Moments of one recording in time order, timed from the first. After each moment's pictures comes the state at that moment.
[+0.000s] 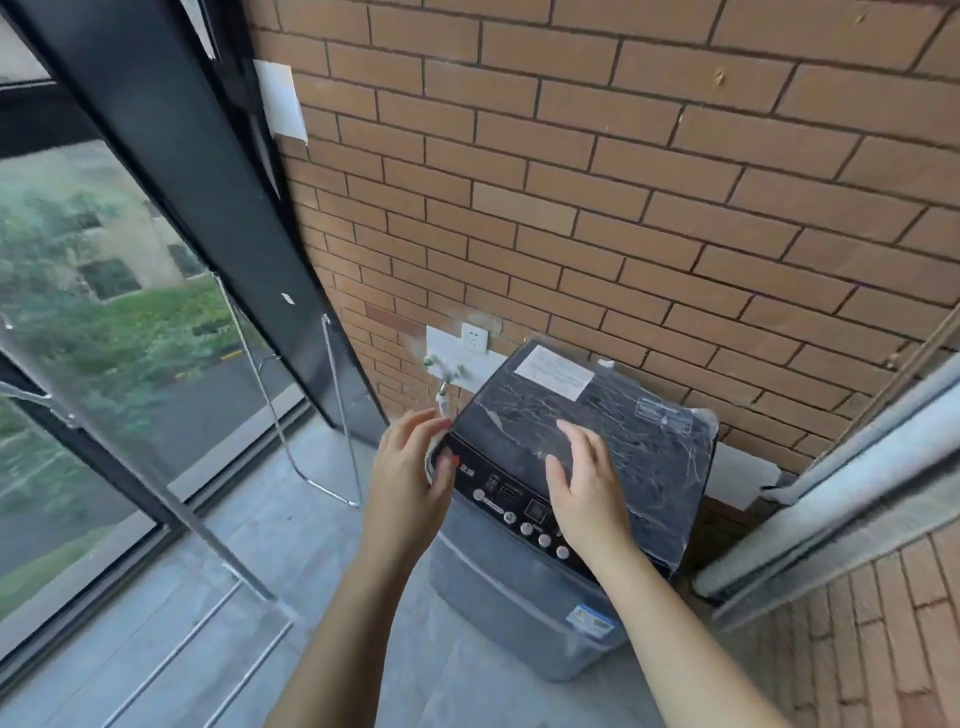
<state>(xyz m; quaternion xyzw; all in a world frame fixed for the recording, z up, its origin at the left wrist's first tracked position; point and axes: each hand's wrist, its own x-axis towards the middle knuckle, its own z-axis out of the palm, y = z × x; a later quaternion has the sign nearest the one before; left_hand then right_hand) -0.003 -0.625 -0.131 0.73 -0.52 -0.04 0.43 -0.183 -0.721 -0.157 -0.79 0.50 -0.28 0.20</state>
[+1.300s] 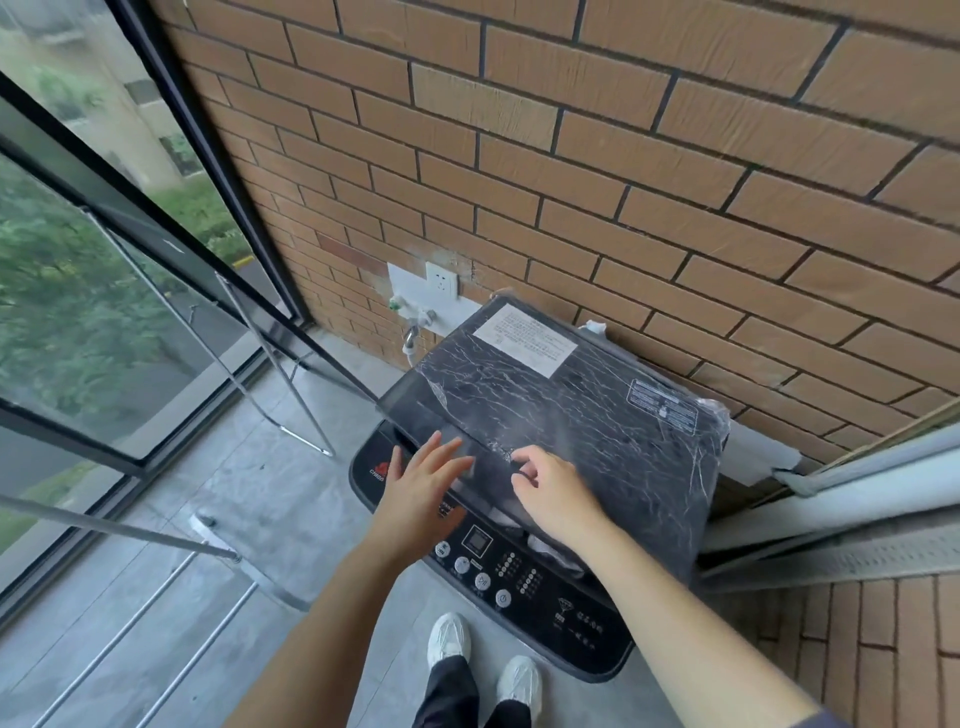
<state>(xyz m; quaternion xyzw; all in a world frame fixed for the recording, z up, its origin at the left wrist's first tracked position) -0.035 -0.789 -0.267 0.73 -0.65 -0.15 0.12 -0.207 -0.886 -0.231 -0.76 0.51 0.00 0.40</state>
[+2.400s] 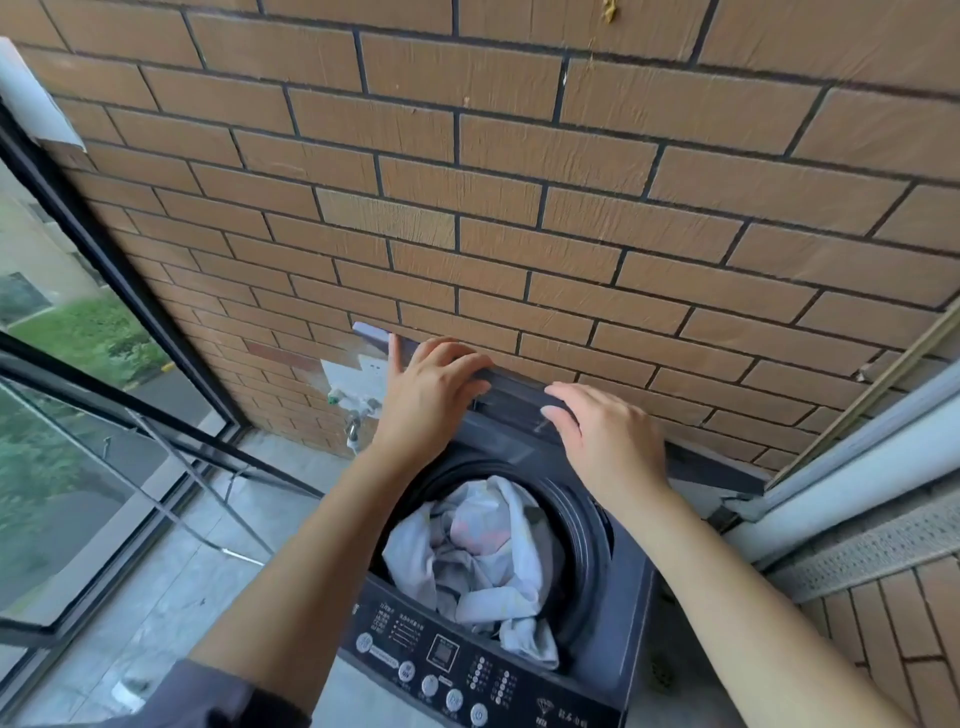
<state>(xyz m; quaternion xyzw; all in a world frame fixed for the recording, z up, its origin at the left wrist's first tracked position) -0.042 -0.969 -0.122 0.64 -0.72 0.05 0.28 -0.251 -0.973 -0.104 -0.83 0.51 -0.25 0.00</state>
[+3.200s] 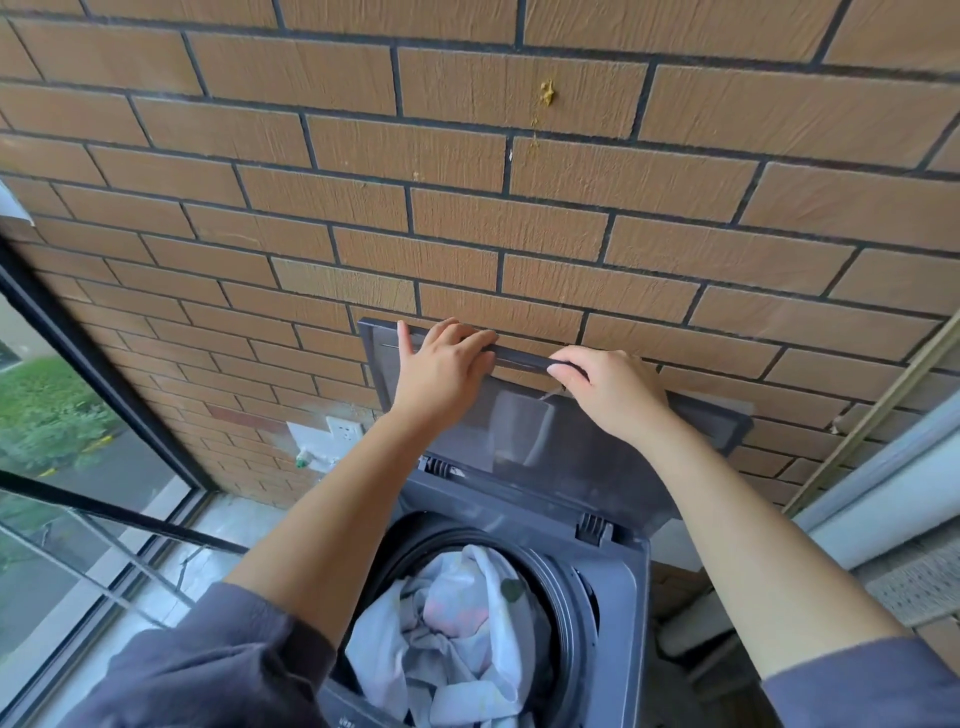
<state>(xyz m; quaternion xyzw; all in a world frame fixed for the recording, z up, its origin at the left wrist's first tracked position) -0.068 -1.094 -0.090 0.65 -0.71 0.05 0.26 -0.280 -1.103 -0.055 -0.82 0.54 -0.17 0.09</state>
